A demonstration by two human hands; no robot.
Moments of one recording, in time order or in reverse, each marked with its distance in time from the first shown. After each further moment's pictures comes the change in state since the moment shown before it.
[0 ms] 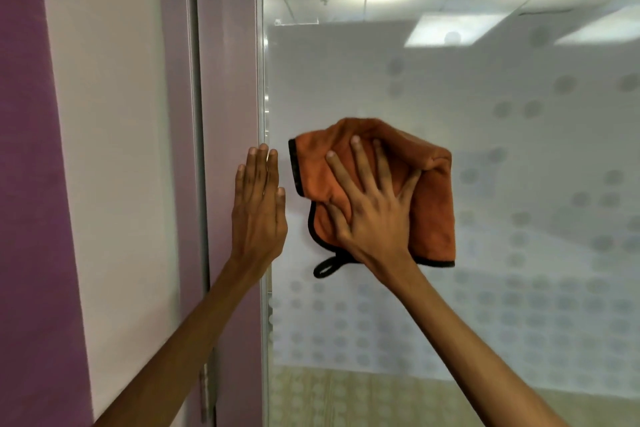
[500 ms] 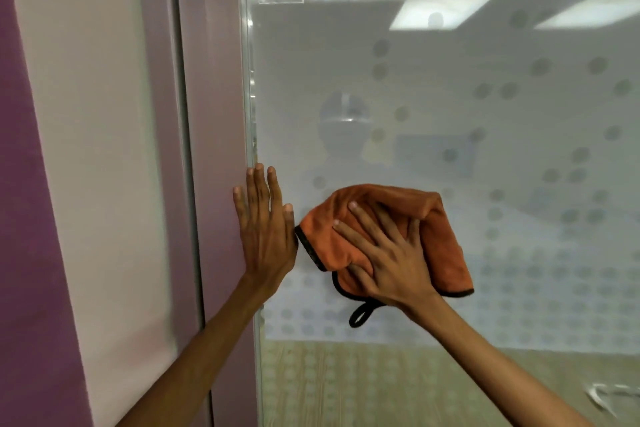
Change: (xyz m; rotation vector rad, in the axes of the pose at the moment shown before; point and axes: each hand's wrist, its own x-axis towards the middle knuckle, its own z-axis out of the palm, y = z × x) left_hand -0.055 0.029 0.018 0.143 -0.073 -0.113; right_hand -0.103 0.042 -0.007 -0.013 -0.204 -0.235
